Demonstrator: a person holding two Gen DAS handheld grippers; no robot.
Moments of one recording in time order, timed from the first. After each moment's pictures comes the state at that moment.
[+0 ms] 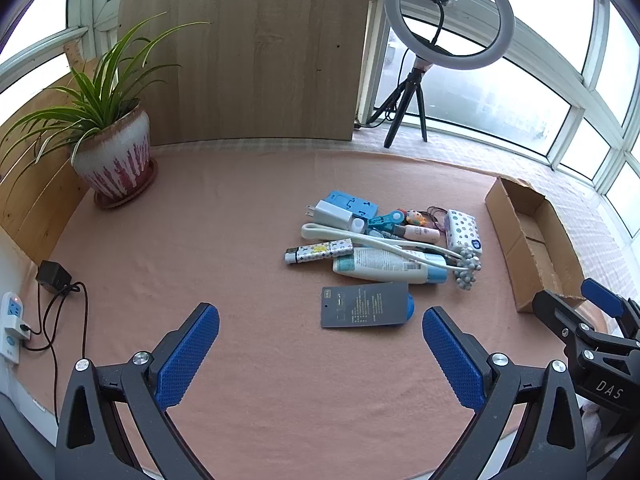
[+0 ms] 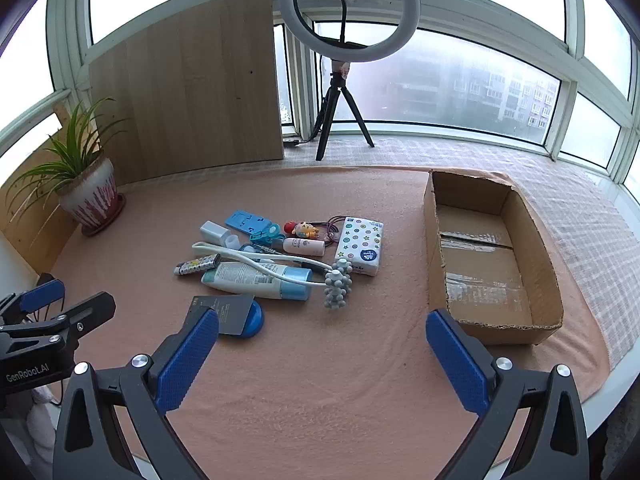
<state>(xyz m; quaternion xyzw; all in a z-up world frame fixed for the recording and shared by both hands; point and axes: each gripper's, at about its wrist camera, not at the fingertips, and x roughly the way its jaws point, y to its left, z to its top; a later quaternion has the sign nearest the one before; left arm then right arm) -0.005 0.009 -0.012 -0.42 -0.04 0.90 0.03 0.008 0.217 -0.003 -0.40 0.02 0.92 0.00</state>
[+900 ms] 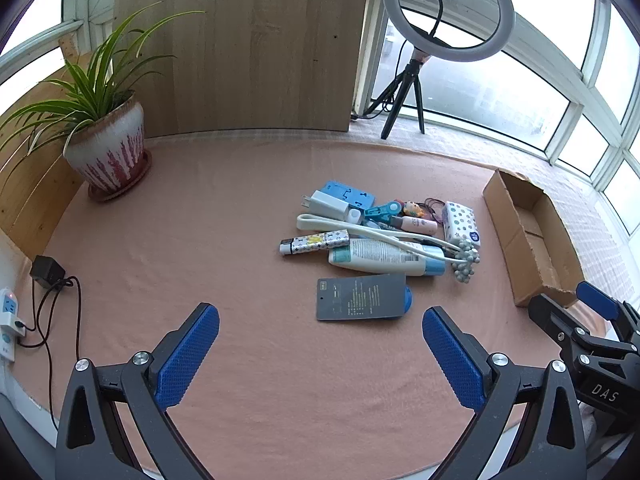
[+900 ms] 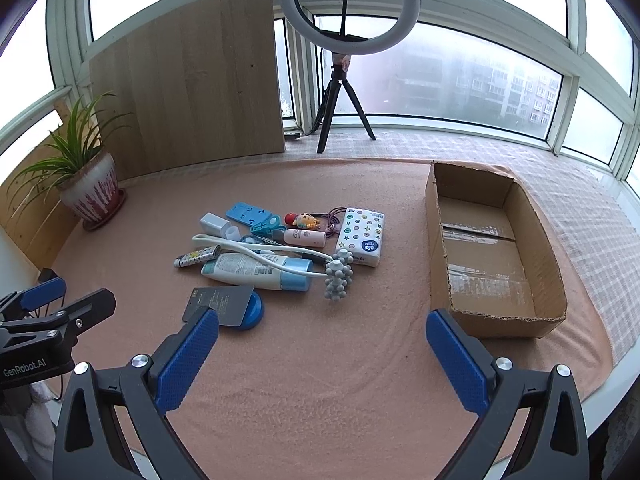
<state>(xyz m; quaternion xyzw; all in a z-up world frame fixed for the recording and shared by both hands) -0.010 0.010 -0.021 -0.44 -0.04 0.90 0.04 0.009 0.219 -0.009 -0.41 0.03 0.91 0.00</state>
